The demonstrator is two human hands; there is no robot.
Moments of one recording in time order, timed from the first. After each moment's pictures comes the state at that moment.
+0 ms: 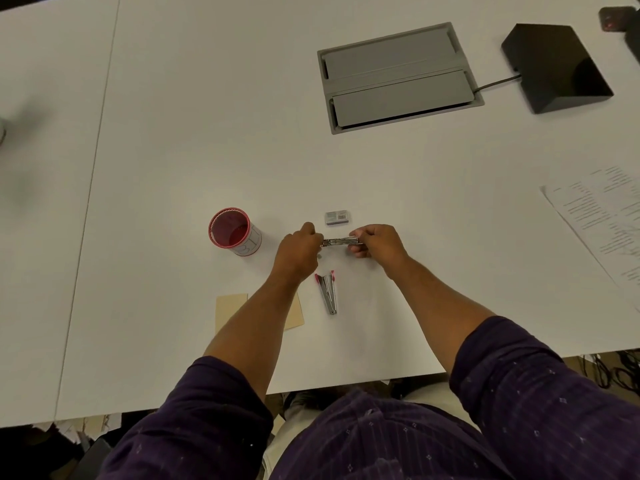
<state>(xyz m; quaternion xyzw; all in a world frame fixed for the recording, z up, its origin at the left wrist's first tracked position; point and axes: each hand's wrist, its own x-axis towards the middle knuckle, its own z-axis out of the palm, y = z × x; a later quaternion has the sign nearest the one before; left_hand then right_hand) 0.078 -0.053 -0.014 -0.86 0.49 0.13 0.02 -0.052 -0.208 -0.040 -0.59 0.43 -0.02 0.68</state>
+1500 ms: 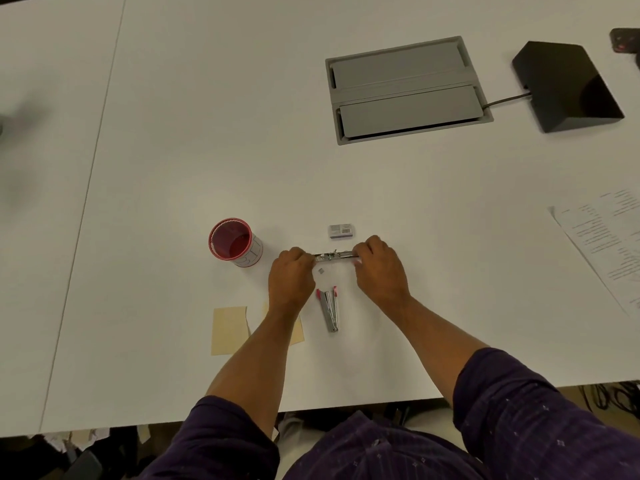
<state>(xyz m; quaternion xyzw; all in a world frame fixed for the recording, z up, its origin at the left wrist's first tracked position) 0.066 -0.027 -0.035 -0.92 0.36 0.07 -0.15 -0.061 -0.183 -0.046 -0.94 0.24 -0.11 0.20</state>
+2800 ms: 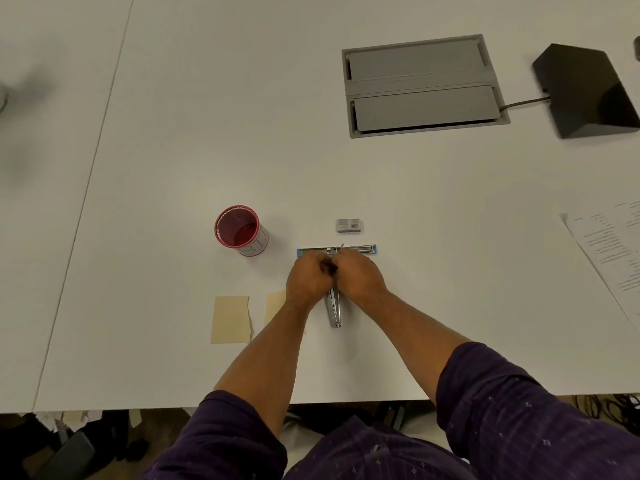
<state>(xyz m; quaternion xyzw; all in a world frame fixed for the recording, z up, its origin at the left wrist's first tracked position) 0.048 -0.039 -0.040 -0.88 0.23 0.28 -0.29 -0.022 -0.145 -0.041 -0.93 0.21 0.10 0.27</state>
